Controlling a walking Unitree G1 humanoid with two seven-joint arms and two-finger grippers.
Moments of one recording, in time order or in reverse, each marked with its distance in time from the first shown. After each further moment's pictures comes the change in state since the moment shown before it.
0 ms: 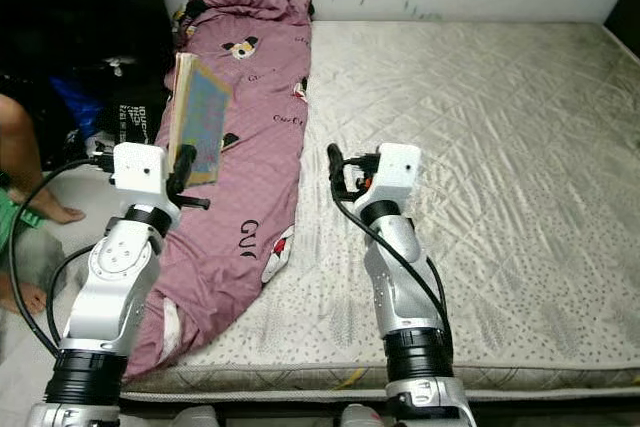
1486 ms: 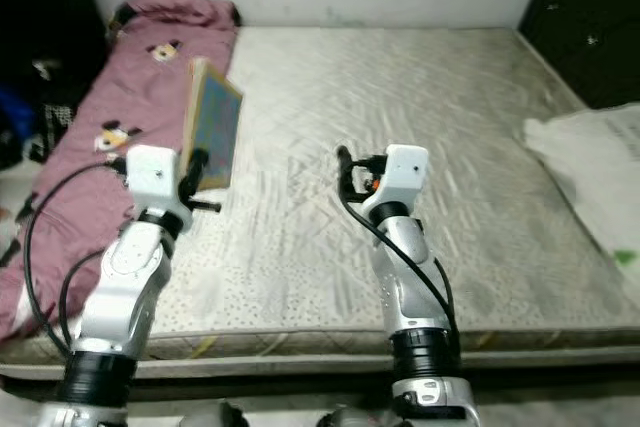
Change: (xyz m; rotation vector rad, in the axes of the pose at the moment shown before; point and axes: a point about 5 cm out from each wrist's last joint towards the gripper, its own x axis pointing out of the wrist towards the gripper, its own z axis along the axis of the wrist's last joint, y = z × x) left arm 0.000 -0.006 -0.004 -0.028 0.012 0.012; right arm 0.000 -0.003 -0.001 -0.024 0.005 -0.010
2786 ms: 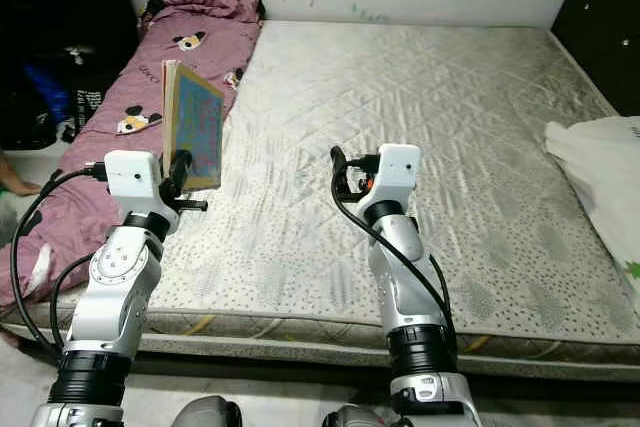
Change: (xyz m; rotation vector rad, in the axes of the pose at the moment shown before) left arm -0.001 0.010 -0.005 -0.077 -0.010 0.018; right arm 0.002 -0.001 -0.002 -0.025 0.013 0.005
